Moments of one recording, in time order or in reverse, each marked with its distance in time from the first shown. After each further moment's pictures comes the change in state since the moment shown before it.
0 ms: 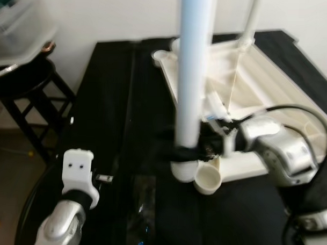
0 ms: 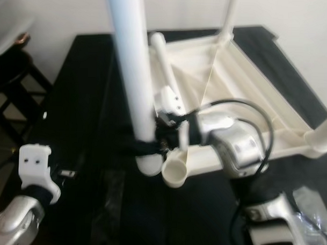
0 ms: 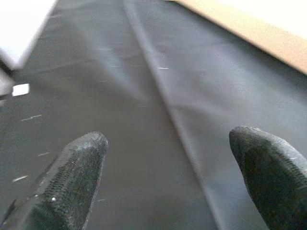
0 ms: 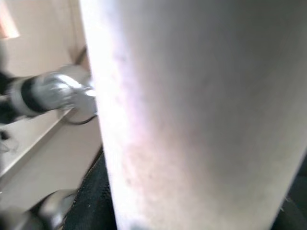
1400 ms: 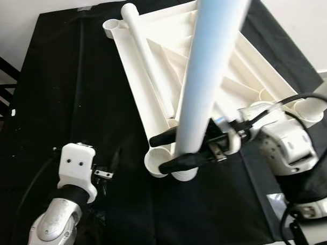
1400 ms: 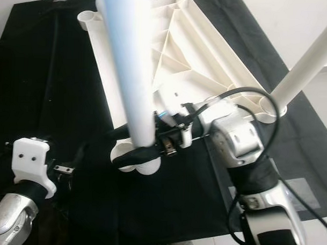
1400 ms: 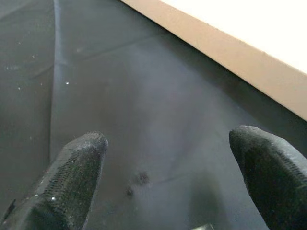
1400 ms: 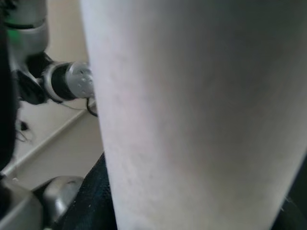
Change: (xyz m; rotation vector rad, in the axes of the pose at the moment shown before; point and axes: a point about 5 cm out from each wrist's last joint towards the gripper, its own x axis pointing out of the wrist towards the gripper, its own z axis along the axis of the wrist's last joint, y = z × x) left arm -0.002 0.011 0.023 0.088 -0.103 0.077; right arm 0.031 -0.008 0.021 -0.208 -0.011 0.122
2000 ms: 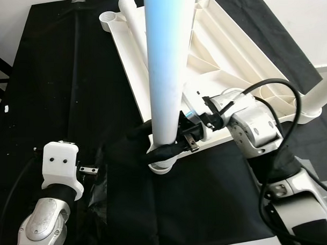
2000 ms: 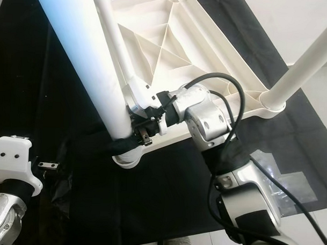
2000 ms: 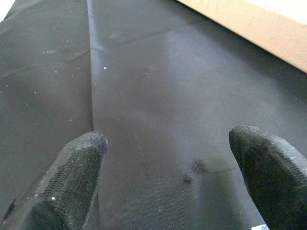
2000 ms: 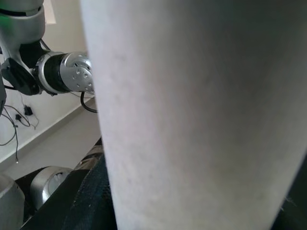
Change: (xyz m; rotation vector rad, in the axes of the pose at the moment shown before) left arm -0.005 0.017 0.002 0.019 0.000 0.118; right arm 0.023 -0.028 0.005 -0.069 0.013 0.105
